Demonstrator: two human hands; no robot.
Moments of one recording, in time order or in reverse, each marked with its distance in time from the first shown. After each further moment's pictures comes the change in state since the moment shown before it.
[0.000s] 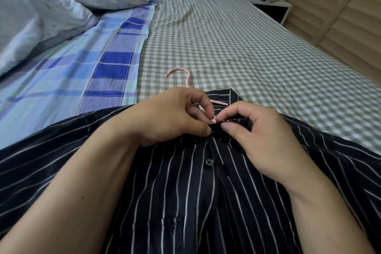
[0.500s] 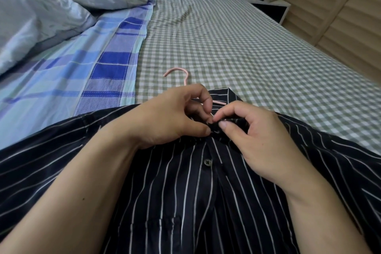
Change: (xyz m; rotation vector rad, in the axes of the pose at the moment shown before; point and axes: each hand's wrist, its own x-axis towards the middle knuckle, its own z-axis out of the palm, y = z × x) left_hand 0.002 -0.004 0.003 -0.021 0.005 0.087; right_hand -0.003 -0.006 0.001 -0.013 -0.017 -0.066
